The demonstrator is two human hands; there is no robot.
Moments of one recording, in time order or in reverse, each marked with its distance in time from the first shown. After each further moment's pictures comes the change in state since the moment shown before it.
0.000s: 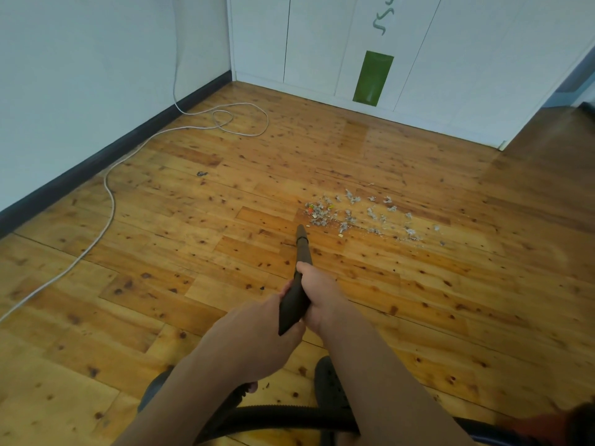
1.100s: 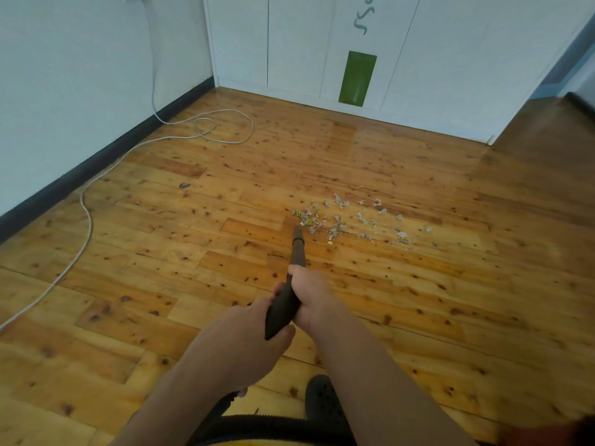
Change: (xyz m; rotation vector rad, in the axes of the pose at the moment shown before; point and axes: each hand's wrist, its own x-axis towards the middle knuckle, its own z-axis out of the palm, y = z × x) left_hand 0.048 0.018 -0.006 -0.035 0.014 -0.003; right_hand 0.036 -0.042 -0.012 0.013 0.010 0.012
